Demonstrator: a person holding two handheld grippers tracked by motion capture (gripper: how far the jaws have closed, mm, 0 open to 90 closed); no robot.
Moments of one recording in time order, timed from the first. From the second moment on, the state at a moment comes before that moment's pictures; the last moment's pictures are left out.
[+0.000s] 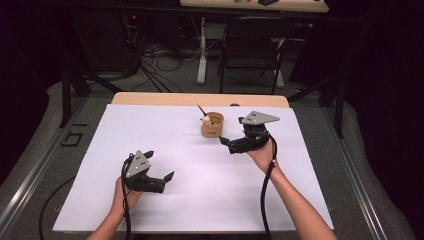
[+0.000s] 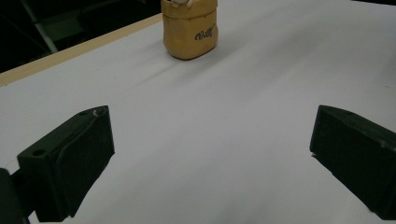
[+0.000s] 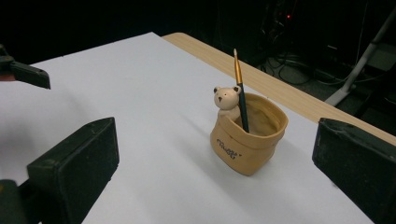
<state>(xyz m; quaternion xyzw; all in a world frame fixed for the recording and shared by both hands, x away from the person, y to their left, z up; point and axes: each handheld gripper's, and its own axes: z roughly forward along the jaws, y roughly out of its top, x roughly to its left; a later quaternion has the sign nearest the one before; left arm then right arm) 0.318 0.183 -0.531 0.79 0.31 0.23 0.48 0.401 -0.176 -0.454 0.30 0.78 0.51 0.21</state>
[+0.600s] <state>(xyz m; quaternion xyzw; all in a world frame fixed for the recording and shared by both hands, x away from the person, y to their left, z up) 0.303 0.200 -0.532 0.77 0.31 0.24 0.50 0.337 -0.211 -0.469 0.30 0.75 0.53 0.26</state>
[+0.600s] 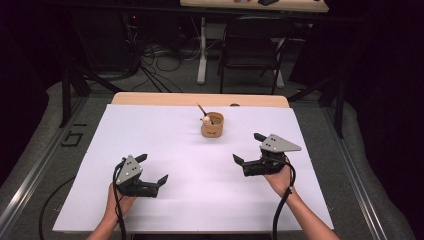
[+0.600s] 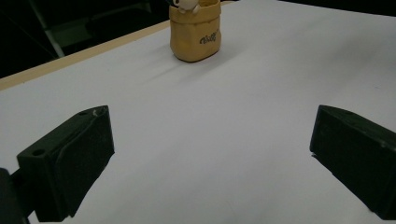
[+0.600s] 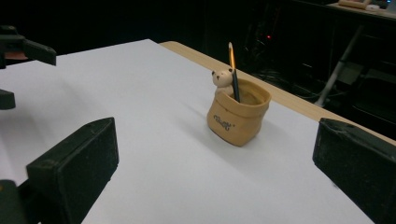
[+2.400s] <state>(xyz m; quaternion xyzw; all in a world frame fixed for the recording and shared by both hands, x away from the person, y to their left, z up) 0.253 0.250 -0.546 0.79 0.30 0.23 0.48 0.238 -0.259 -0.526 0.31 0.75 0.51 0.28</state>
